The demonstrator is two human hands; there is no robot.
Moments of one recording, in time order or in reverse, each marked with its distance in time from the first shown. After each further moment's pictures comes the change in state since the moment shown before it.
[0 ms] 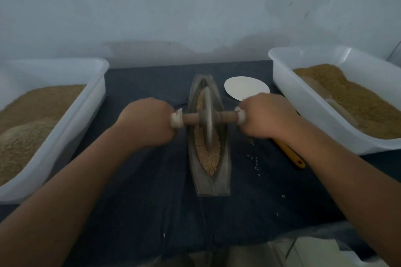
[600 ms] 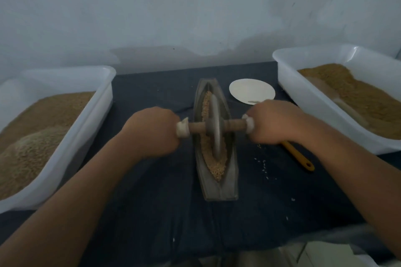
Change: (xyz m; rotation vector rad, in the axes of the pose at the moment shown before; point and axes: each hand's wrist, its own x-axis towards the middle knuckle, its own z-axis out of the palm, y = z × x) left_hand -0.010 0.000 -0.008 -0.036 -0.095 0.021; right_hand -0.005 0.002 -0.006 0.066 -0.163 -0.031
